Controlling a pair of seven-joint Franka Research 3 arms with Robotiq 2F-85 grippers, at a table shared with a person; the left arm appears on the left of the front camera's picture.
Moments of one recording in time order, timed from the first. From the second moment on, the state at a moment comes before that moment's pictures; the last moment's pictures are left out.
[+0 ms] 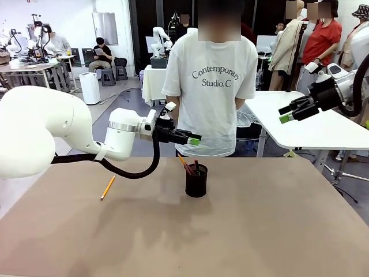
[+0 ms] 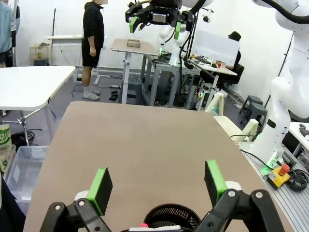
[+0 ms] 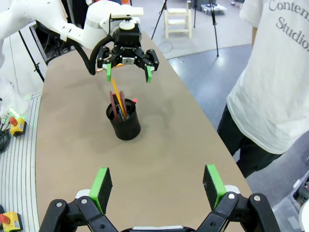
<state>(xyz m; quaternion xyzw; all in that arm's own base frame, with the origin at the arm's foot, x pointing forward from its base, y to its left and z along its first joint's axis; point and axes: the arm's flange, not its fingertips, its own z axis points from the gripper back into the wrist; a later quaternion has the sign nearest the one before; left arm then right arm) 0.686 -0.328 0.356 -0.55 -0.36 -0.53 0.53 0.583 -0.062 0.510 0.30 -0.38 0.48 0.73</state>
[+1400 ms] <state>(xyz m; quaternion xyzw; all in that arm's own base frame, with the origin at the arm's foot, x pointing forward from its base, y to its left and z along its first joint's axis) 0.660 -0.239 0.435 -0.40 -0.33 -0.53 0.67 0.583 -0.062 0.510 0.30 -0.38 0.48 0.73</state>
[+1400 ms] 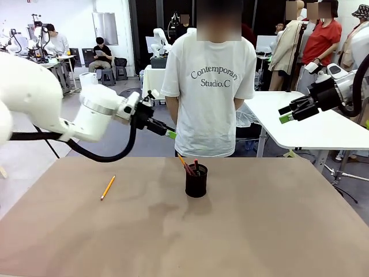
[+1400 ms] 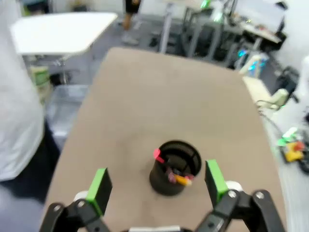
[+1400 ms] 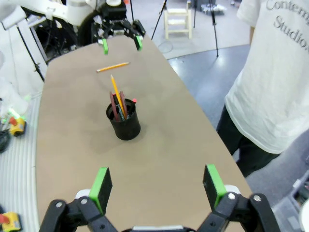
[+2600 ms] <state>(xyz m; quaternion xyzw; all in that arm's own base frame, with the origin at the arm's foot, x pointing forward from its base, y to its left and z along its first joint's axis) 0.579 -0.170 0.469 -0.10 -0.03 -0.24 0.96 0.583 -0.062 0.510 0.30 -0.38 0.48 0.73</state>
